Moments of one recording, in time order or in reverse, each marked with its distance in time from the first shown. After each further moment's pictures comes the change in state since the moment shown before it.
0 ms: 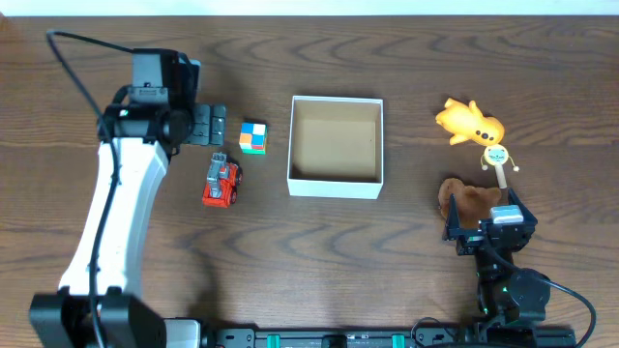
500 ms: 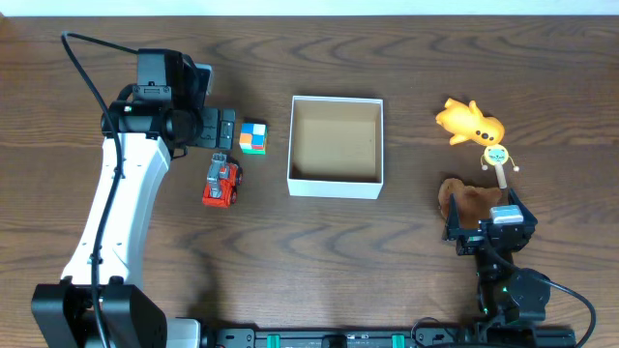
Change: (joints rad) left arm 0.000 0.017 -0.002 -0.027 0.121 0.008; right arm 0.000 0.000 0.000 0.000 0.000 0.000
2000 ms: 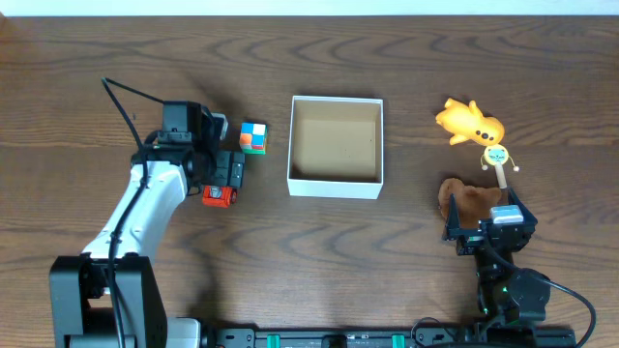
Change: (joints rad) left arm 0.000 0.011 -0.397 0.311 0.018 0.000; right arm 0.000 0.000 0.000 0.000 0.000 0.000
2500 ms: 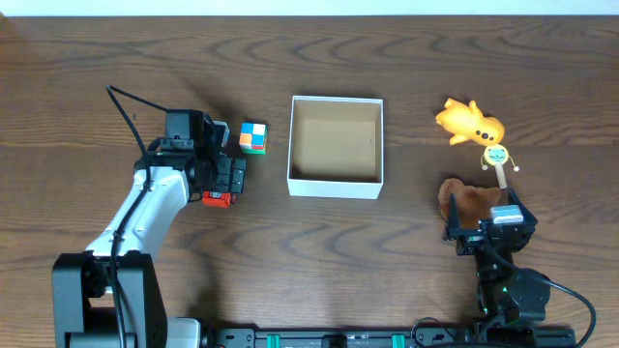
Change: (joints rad) left arm 0.000 0.002 -0.041 0.038 0.000 0.000; right arm 0.000 0.000 0.000 0.000 0.000 0.000
